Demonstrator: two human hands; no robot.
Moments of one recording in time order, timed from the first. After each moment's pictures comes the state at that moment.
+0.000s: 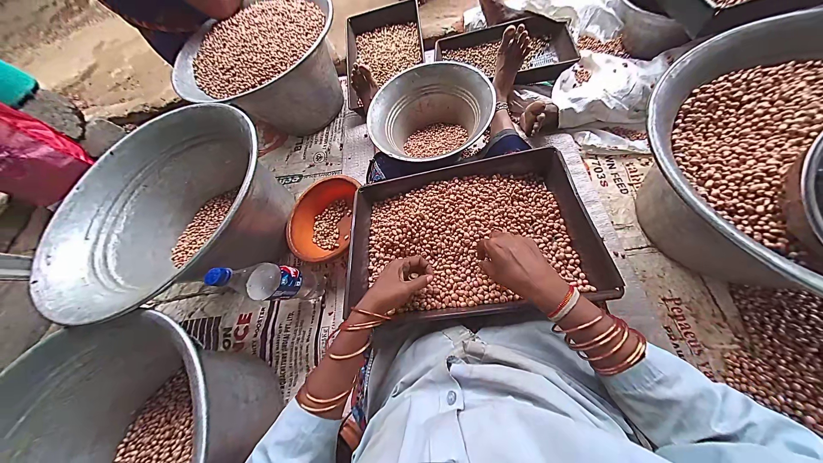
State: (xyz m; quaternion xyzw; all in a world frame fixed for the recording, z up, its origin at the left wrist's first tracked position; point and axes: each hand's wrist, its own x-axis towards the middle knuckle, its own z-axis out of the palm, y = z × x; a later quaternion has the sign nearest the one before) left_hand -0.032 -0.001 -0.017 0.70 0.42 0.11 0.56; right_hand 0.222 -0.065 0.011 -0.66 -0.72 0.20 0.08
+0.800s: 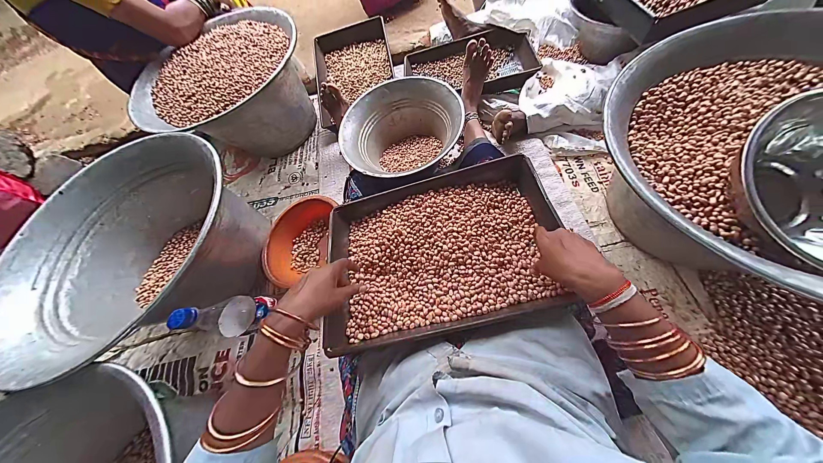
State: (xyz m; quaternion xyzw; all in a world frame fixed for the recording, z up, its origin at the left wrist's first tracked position) left_hand -0.074 0.050 0.040 0.74 0.58 -0.12 0.31; right_hand 0.300 -0.085 0.041 -0.82 -0.51 0.26 -0.07
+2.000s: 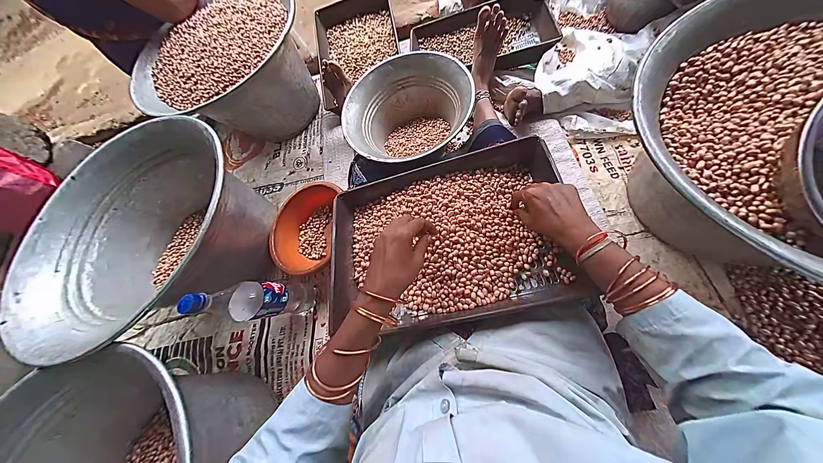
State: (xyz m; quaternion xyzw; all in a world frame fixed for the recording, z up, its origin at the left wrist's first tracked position) left_hand 0.034 0.018 0.019 0.88 0.40 0.20 0.18; right_hand 0.328 -0.027 -0.008 -0.71 -0.70 0.06 0.04
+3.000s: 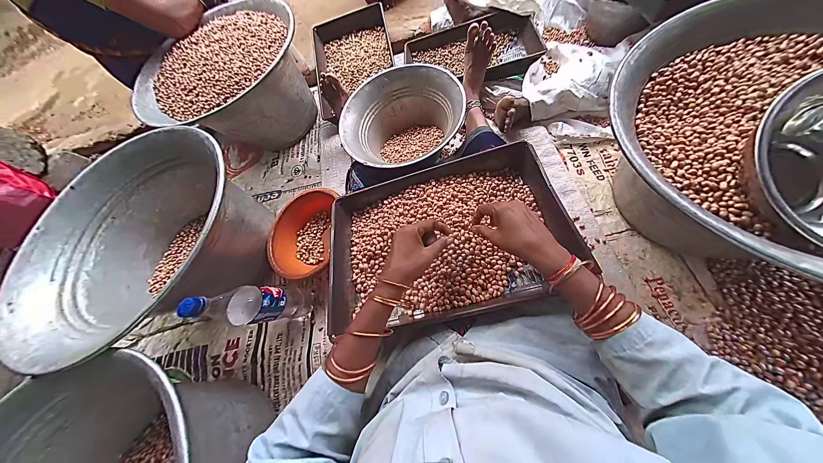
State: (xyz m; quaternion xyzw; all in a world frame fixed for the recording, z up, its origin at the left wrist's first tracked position) left_hand 0.053 0.018 0.003 0.80 0.41 0.22 0.38; right_hand 0.272 -0.057 0.013 -0.67 -0.67 0.19 0.26
